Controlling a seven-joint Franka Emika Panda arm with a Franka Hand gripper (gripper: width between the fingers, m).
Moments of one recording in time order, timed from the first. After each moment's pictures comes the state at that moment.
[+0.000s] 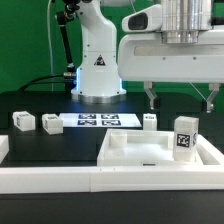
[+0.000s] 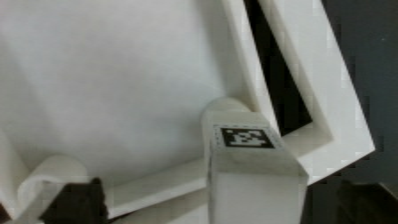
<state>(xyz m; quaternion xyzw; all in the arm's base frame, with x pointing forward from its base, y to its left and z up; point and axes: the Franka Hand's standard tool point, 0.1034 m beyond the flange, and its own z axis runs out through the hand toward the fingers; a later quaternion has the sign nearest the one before) 0.602 0.091 0.102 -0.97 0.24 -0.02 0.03</state>
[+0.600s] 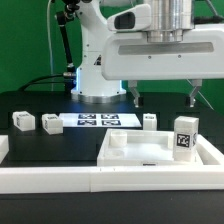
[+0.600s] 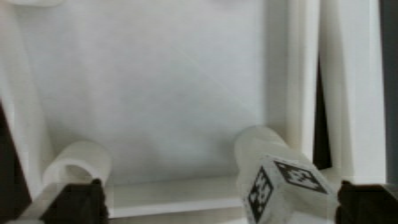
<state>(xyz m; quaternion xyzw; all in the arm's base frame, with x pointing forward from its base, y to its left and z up) 0.581 0.069 0.103 -0.99 0.12 -0.01 0.03</state>
